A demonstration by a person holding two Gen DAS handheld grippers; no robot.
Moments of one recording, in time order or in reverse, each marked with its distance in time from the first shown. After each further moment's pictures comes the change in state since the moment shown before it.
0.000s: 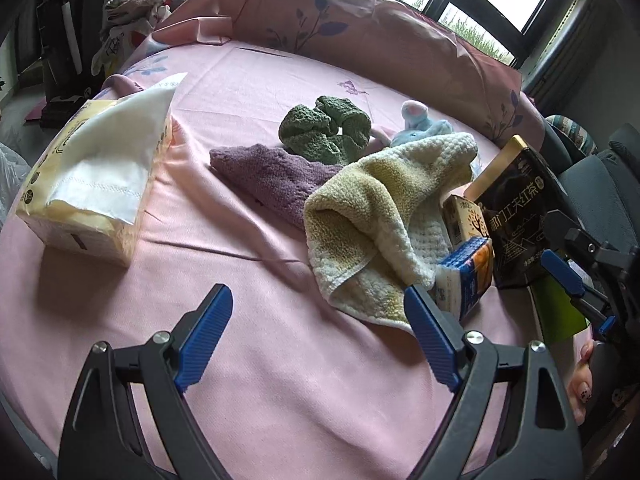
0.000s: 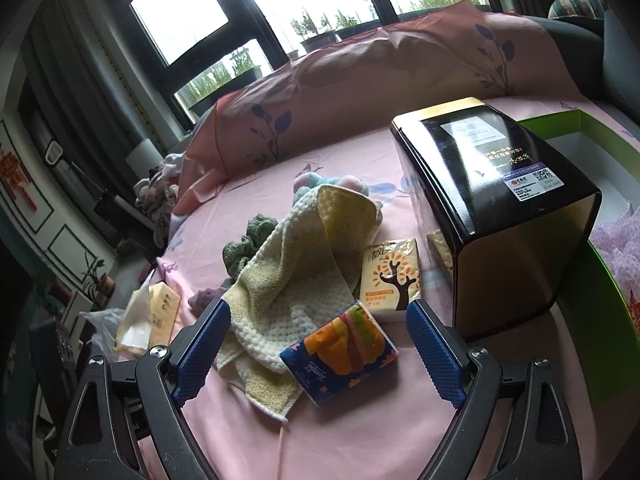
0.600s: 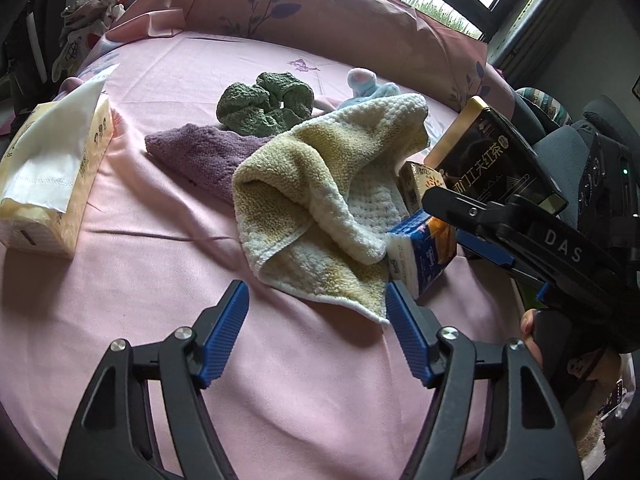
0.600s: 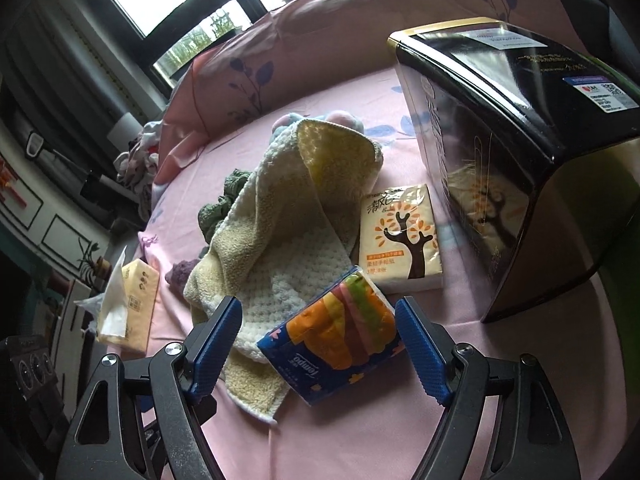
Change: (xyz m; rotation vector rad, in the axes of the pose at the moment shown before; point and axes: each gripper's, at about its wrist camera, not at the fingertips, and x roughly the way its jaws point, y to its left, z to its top) left arm 0.010 -0.031 -0.014 0.066 0.053 -0.100; right arm 0.050 -0.011 -0.009 0.050 0.158 -0.015
